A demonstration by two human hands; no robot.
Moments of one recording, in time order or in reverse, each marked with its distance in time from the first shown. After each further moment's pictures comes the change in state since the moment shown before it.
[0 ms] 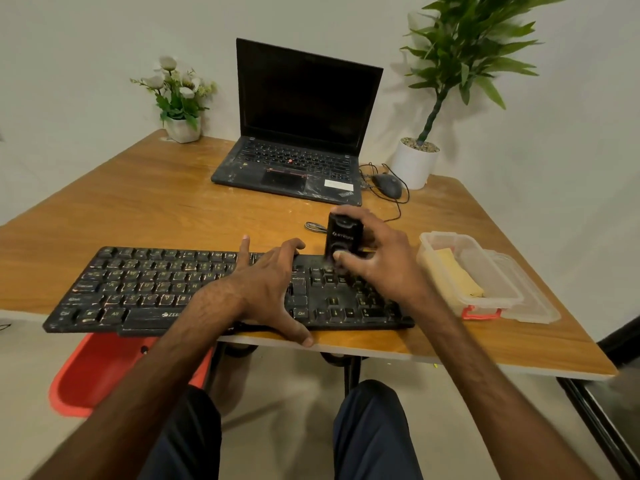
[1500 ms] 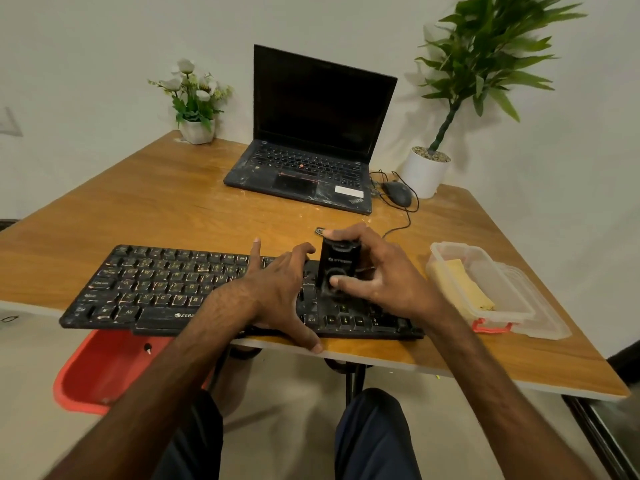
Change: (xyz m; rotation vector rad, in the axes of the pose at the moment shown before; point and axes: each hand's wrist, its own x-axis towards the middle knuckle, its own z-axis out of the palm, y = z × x) left_hand 0.000 0.003 -0.003 0.023 -0.022 -0.026; right_hand -0.002 -0.013 0.002 0.081 -0.240 -0.075
